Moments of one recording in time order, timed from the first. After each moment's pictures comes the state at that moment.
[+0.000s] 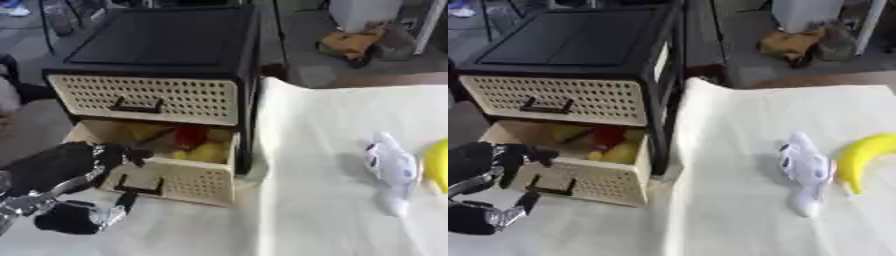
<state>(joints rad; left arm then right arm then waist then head) -0.44 0.81 -0.12 -1.93 -0.66 -0.24 -0.40 -0.63 -0.61 -0.16 -1.98 -0.67 -0.15 0.06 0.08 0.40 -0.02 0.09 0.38</state>
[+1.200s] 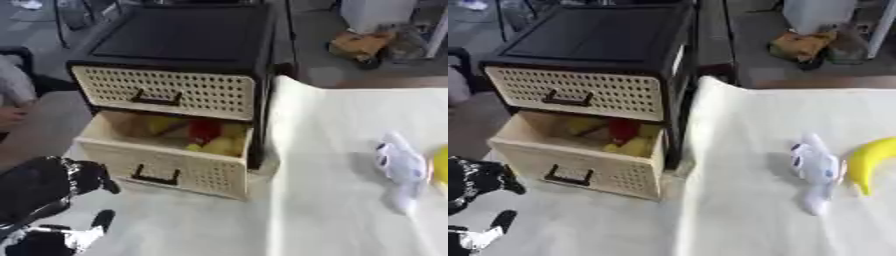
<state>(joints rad) -0.28 0.81 -0.08 -1.98 -0.85 -0.24 -0.34 -0.59 -0.61 -0.17 -1.98 -0.67 -0.16 0.05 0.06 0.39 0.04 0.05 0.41</state>
